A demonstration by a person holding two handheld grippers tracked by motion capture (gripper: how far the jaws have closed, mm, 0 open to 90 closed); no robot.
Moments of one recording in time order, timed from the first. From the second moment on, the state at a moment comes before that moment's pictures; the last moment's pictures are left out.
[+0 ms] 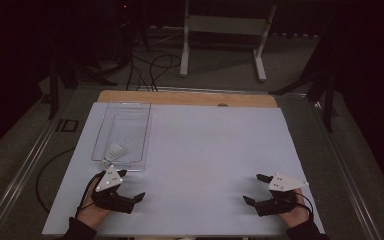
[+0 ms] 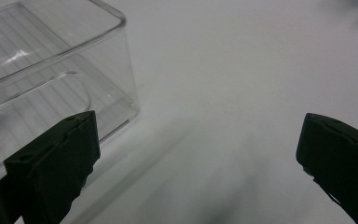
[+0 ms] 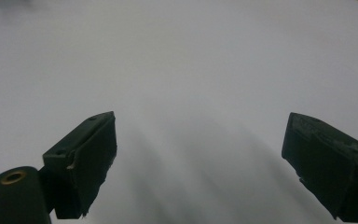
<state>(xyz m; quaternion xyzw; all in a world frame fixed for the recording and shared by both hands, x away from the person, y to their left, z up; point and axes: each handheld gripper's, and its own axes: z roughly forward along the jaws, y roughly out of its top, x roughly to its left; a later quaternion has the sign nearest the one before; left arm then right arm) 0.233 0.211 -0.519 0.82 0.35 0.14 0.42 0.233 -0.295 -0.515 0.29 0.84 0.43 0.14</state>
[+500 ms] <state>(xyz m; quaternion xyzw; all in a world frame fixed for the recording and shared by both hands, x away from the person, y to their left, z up) 0.236 0.222 -0.517 0.78 0.40 0.18 0.45 0.240 -0.298 -0.518 0.32 0.83 0.44 0.15</state>
